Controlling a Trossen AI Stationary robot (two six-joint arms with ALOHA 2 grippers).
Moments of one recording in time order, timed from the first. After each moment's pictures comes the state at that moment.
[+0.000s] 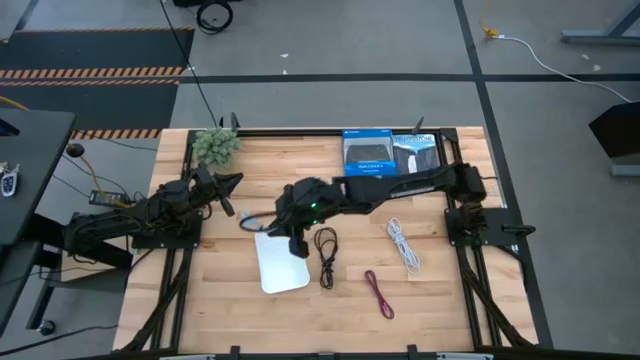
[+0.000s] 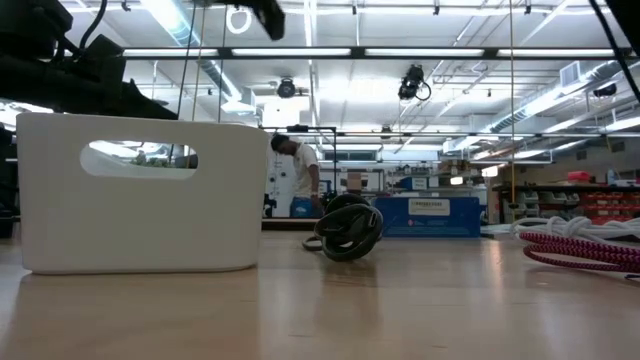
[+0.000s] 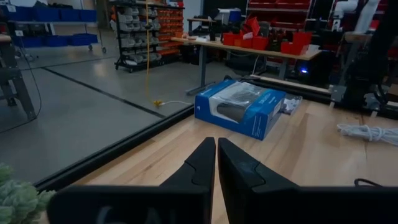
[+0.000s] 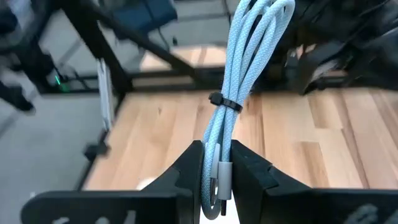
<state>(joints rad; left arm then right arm) 0.24 0.10 0.06 -0.02 -0.38 -0.07 0.10 2.00 1.84 -0.34 -0.13 0.13</state>
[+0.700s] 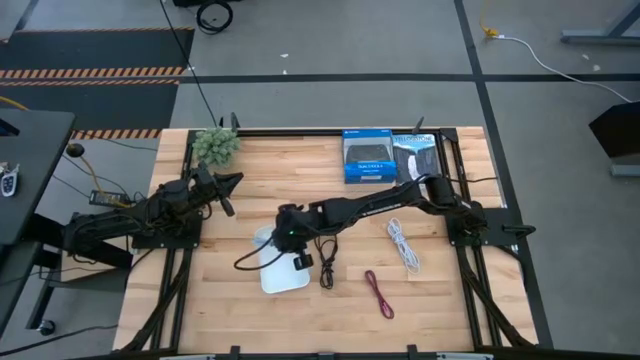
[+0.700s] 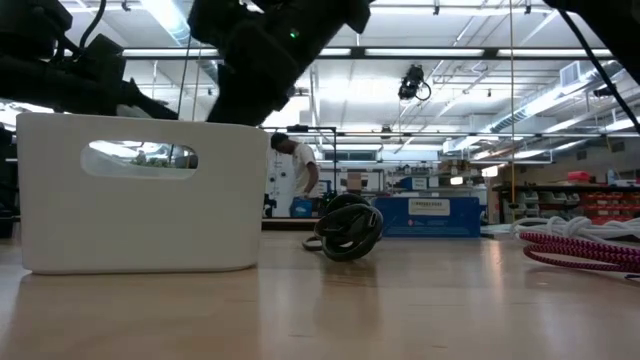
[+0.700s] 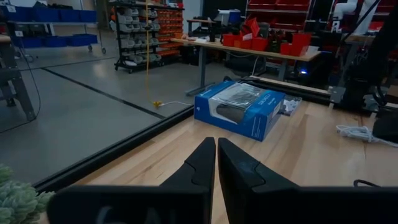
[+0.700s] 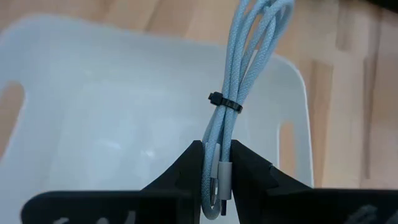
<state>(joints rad) 0.24 0.10 0.06 -0.01 -0.38 -0.07 0.12 2.23 1.87 -0.51 0.01 -0.22</state>
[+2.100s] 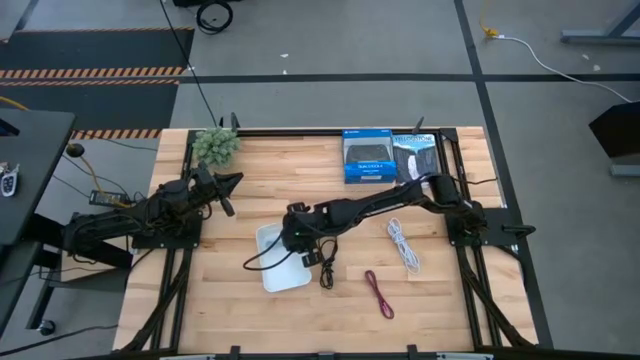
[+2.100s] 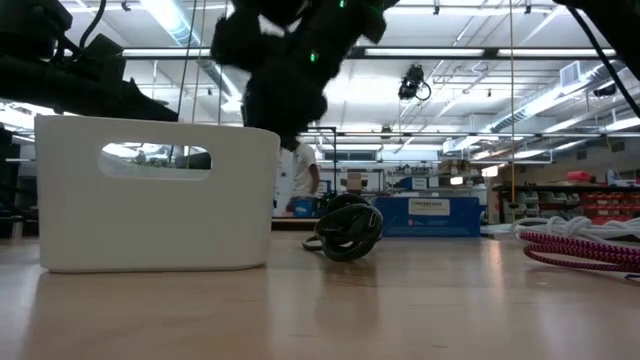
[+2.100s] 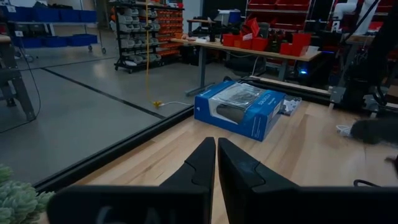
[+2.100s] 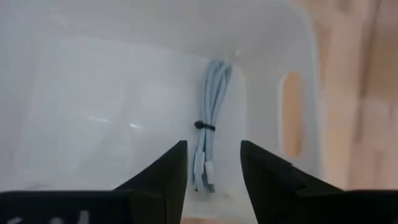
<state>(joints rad) 0.24 0.10 0.06 -0.01 -0.38 -0.07 0.12 2.18 1.75 -0.50 0.07 -0.25</state>
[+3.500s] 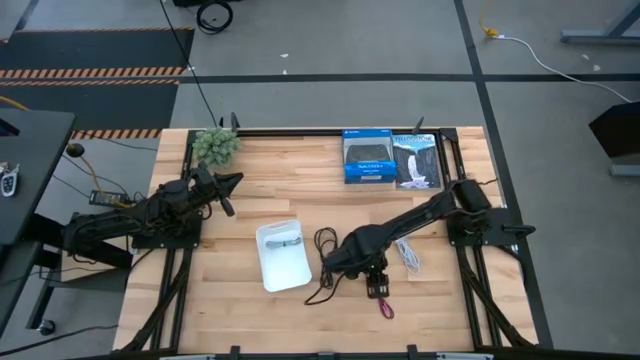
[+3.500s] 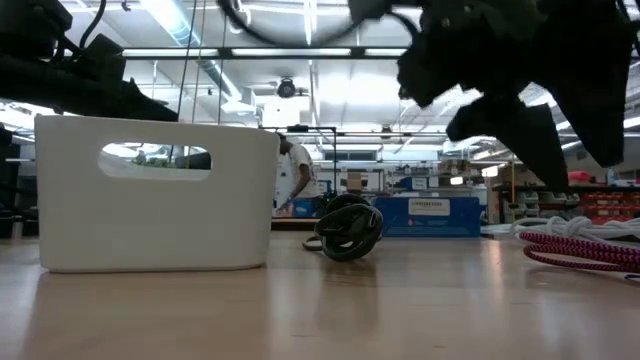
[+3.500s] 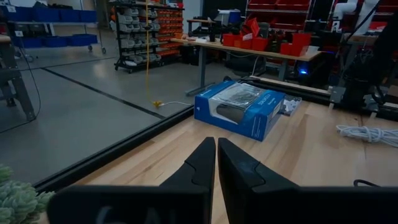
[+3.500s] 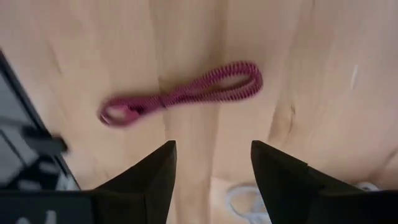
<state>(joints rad) 0.24 0.10 0.06 -0.01 -0.38 -0.07 0.33 2.01 1.53 -1.24 -0.31 0.30</state>
